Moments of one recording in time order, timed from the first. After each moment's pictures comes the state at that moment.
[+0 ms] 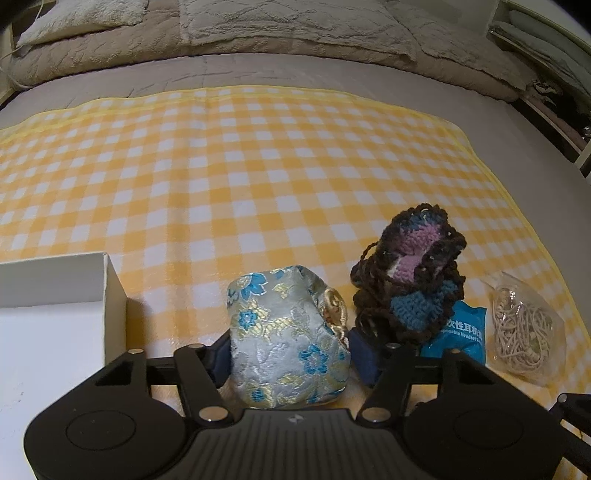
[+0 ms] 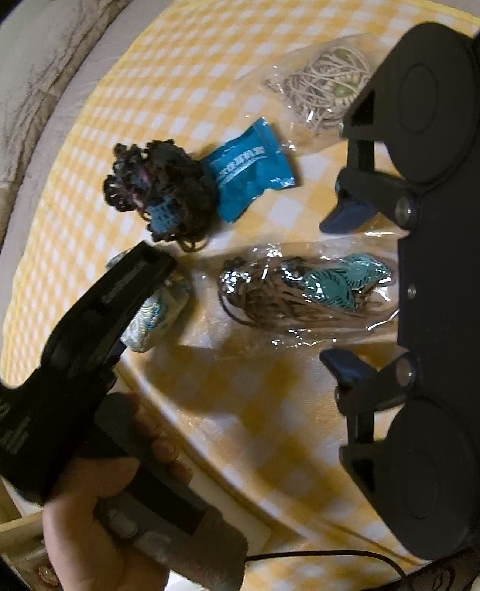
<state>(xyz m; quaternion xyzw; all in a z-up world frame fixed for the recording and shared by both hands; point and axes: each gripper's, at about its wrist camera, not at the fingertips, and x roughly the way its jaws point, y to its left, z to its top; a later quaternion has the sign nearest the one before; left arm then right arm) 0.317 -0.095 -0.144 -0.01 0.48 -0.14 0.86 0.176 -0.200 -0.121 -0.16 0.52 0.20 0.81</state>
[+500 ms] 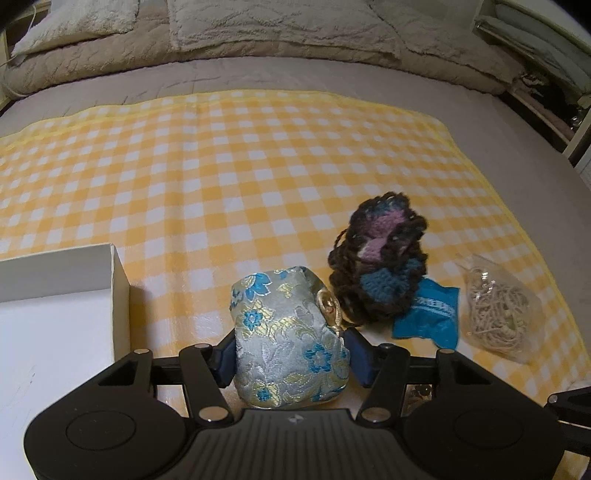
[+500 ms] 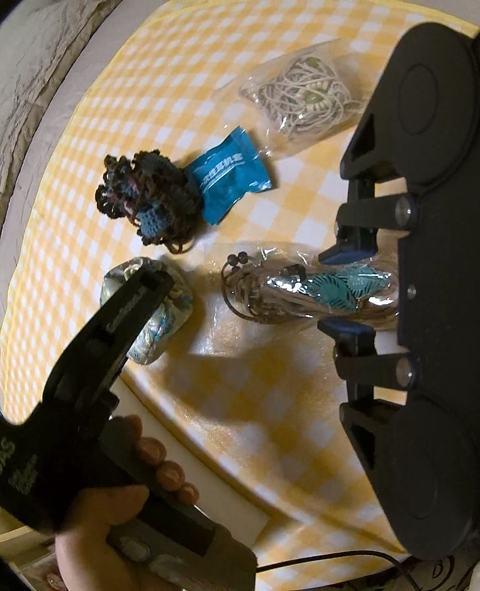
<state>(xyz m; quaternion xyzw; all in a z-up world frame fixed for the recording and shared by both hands) 0.288 -0.100 -0.123 0.01 0.48 -0.15 0.86 0.163 -0.201 -0.107 -0.14 0.53 0.18 0.81</state>
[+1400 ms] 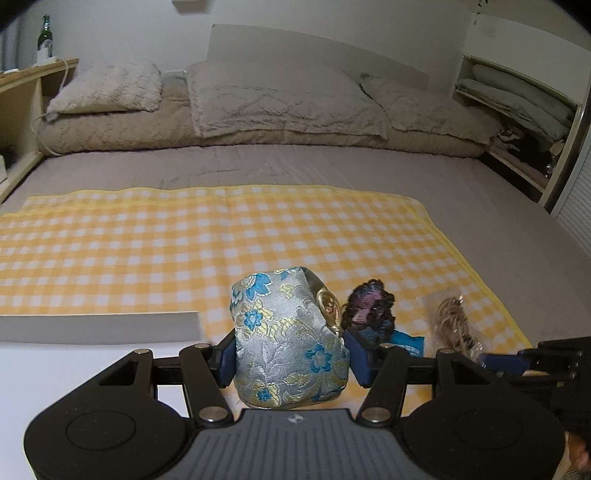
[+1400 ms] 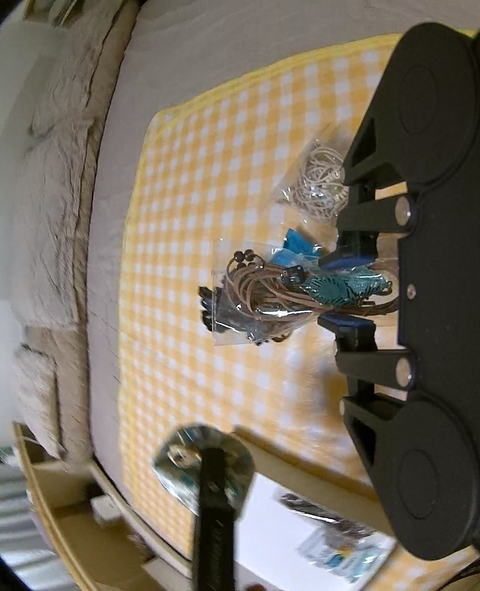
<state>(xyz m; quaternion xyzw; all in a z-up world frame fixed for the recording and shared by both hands) 0.233 -0.033 -0.028 -0.02 0.37 -0.17 0.91 0.154 -0.230 -0.040 -0.01 0.43 0.03 0.90</state>
